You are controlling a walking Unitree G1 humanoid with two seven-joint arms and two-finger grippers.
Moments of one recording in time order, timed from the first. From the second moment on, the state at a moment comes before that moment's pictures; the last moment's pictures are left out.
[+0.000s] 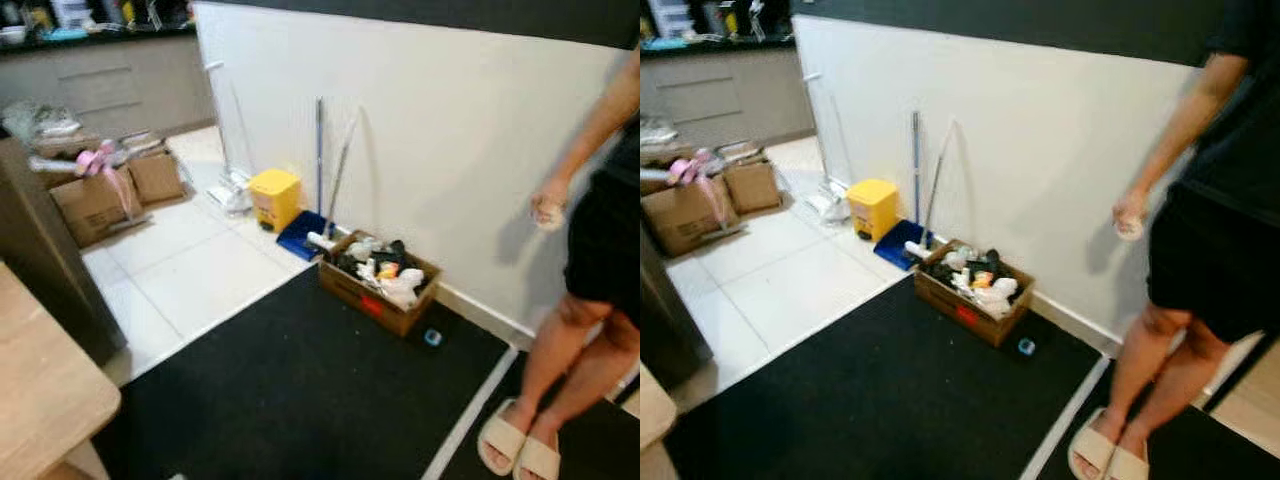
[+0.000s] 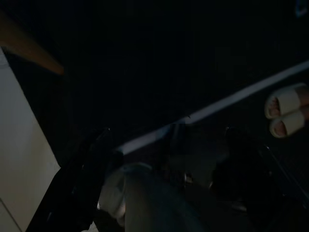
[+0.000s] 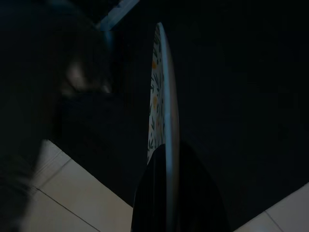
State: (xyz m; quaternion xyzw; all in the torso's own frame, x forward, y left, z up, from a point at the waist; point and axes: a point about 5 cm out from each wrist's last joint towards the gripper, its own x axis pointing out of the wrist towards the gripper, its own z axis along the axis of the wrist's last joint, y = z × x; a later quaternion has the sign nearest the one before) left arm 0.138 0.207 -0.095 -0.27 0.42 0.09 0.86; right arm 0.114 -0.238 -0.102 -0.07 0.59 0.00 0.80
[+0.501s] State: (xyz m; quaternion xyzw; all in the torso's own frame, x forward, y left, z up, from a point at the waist) left arm 0.139 0.209 -0.095 -0.27 0.42 0.08 0.86; right arm 0.113 -0.236 -0.103 -0.08 0.60 0.01 0.80
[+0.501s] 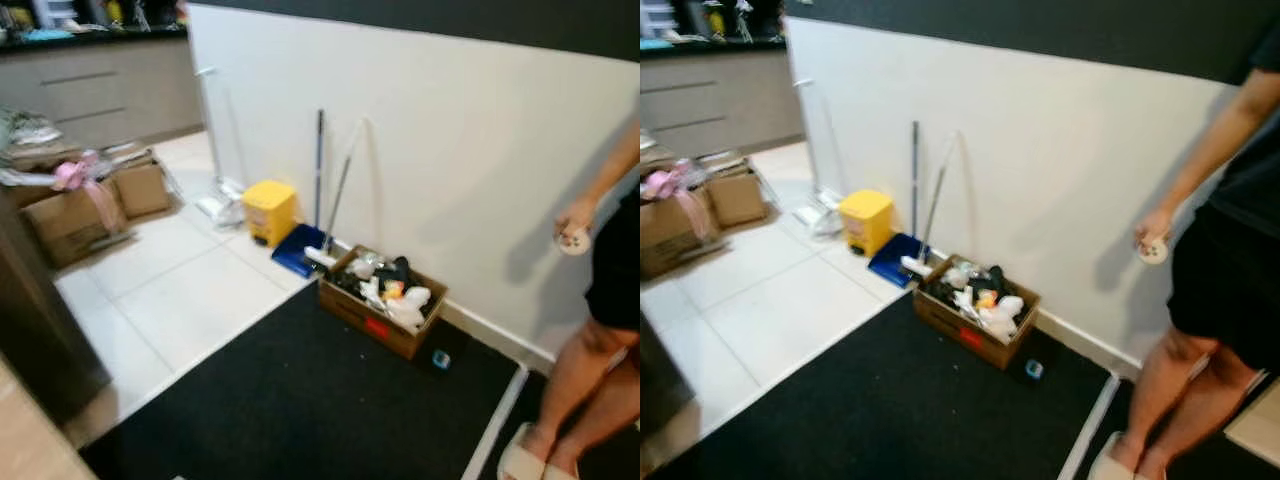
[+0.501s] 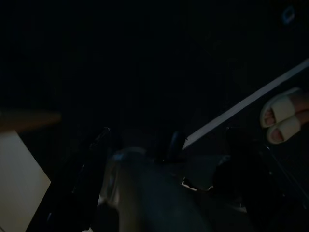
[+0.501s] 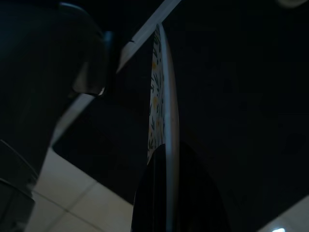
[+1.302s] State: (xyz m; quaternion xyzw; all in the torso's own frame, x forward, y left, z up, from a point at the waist) left arm 0.138 0.201 -0.096 -0.28 0.42 0.07 0.86; right arm 0.125 -0.236 -0.099 -0.08 0.57 0.02 0.82
